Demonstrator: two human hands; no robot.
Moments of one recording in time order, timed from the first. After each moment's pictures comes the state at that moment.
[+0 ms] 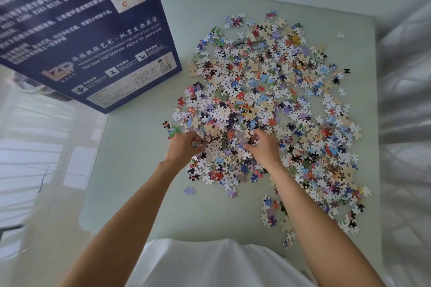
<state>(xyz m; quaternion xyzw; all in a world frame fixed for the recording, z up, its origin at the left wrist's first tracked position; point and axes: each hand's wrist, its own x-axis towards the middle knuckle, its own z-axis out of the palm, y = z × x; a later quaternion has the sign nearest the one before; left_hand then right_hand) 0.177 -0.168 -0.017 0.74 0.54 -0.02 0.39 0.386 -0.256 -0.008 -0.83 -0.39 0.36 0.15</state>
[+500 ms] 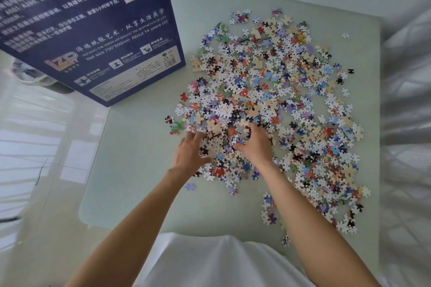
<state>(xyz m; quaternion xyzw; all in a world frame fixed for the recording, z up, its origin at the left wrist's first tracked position) 0.178 -0.198 -0.030 0.76 0.54 -0.08 0.35 0.361 -0.244 -0.005 -0.85 -0.40 0.34 0.09</state>
